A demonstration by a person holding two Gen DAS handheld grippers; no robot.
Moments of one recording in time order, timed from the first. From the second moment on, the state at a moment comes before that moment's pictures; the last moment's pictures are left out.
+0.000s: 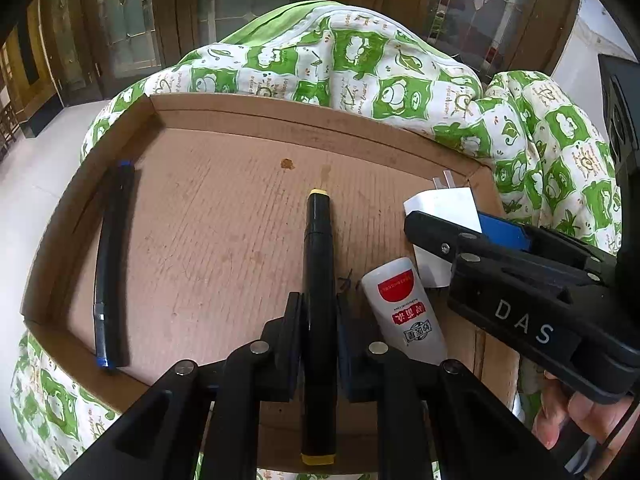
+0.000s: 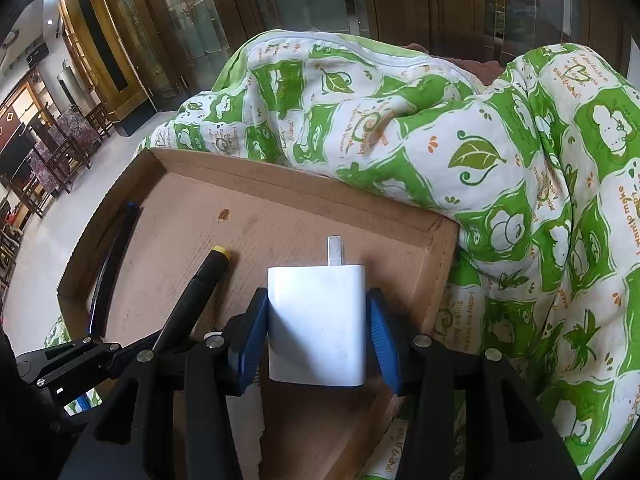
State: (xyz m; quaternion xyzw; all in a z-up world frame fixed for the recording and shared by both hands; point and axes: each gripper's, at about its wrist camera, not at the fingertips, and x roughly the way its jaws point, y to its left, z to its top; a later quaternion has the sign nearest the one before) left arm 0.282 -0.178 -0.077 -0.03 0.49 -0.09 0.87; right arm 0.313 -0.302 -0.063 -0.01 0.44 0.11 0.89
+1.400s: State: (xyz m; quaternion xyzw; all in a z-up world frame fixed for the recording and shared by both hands) left arm 0.104 -0.089 -0.069 -0.09 0.52 -0.05 0.85; right arm 0.170 -0.354 -0.028 0.16 0.43 0.19 0.87
